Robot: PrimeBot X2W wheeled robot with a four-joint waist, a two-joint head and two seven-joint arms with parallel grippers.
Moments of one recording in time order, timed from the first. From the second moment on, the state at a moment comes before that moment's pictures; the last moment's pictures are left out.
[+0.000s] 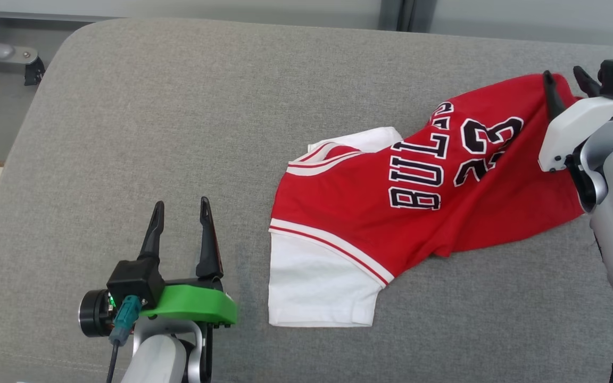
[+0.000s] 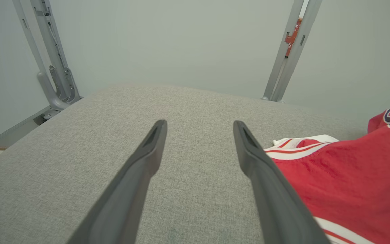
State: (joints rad) left arm -0.18 0.05 -0.27 0.20 -0.30 0.17 -0.26; right arm -0.85 -0.32 0.12 0.93 0.18 0.13 -0.09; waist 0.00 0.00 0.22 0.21
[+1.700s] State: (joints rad) left arm -0.65 0.08 -0.48 0.94 -0.28 0.06 -0.22; right arm -0.22 -0.15 0.01 0.13 0.18 0.13 -0.26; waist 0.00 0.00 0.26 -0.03
